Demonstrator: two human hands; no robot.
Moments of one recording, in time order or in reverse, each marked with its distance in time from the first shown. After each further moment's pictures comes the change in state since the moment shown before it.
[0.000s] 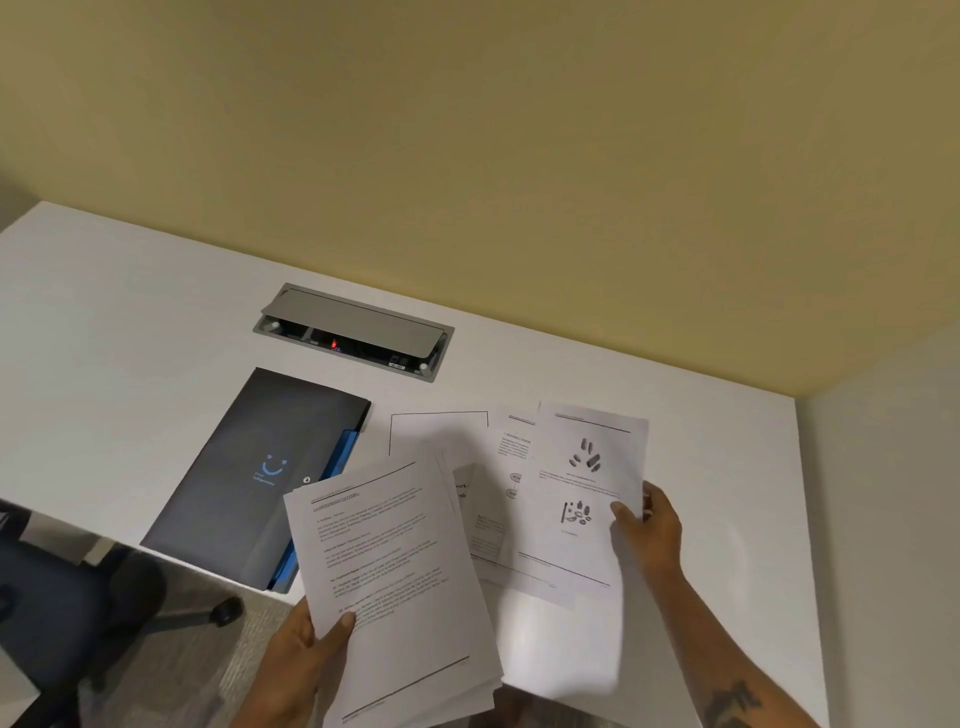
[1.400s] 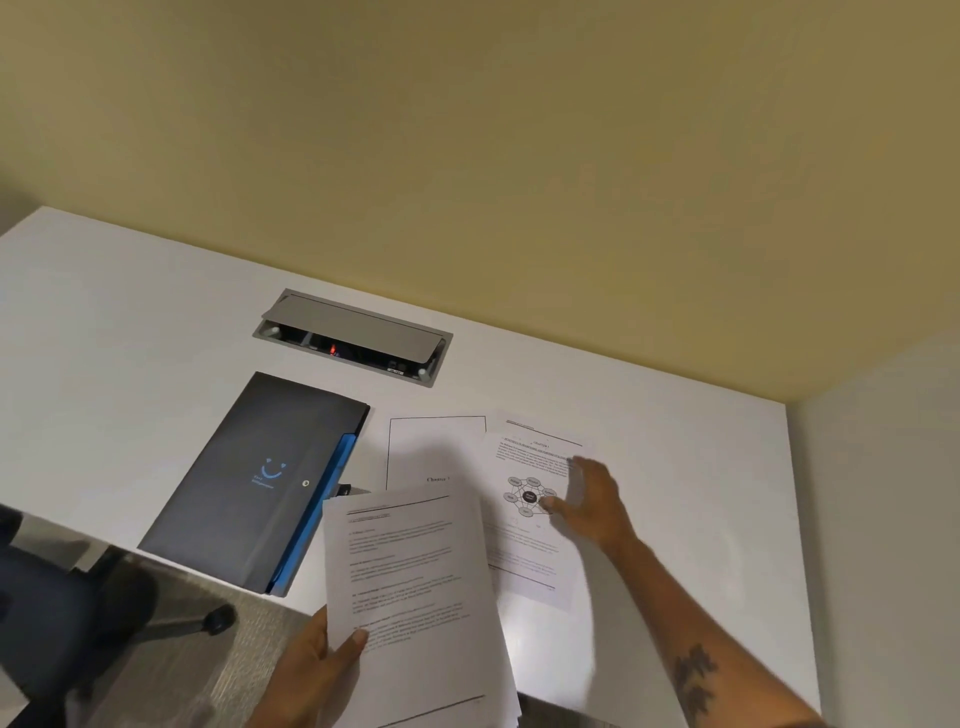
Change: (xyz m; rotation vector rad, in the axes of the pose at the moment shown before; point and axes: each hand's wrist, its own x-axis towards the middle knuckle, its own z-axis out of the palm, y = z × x) left_hand -0.009 -0.002 0.010 0.204 -0.036 0.018; right_hand -0.016 -0.061 0.035 -0.545 -0.289 -0.300
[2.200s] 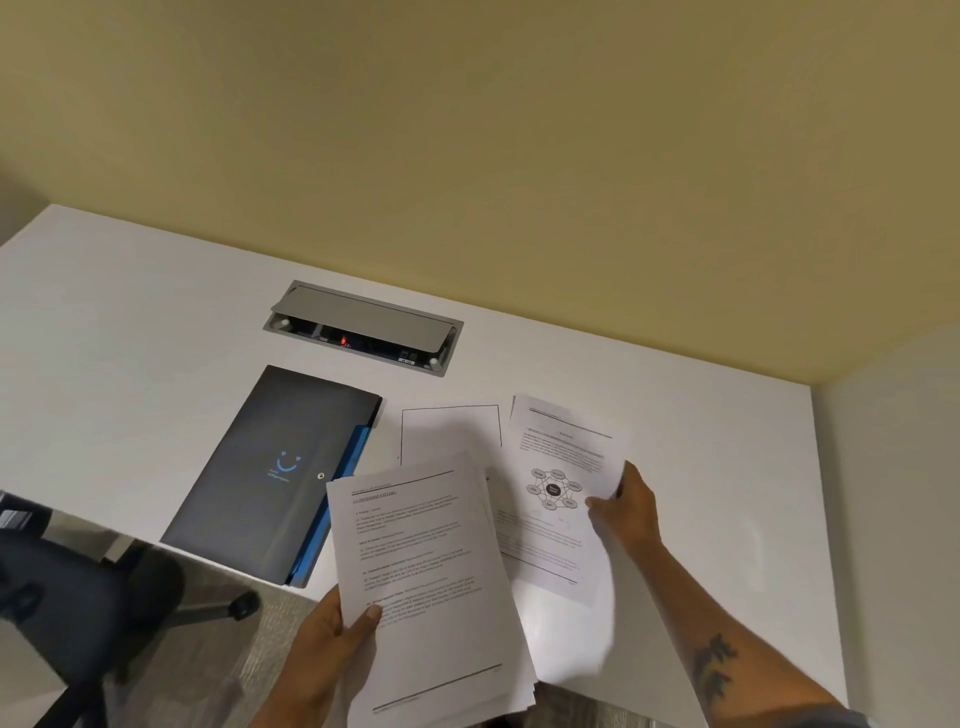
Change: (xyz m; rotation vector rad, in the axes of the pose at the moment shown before) left_hand 0.010 0.001 -0.008 -0.065 -0.004 0.009; right_hand 0.003 0.033 0.016 0.263 0.134 0.215
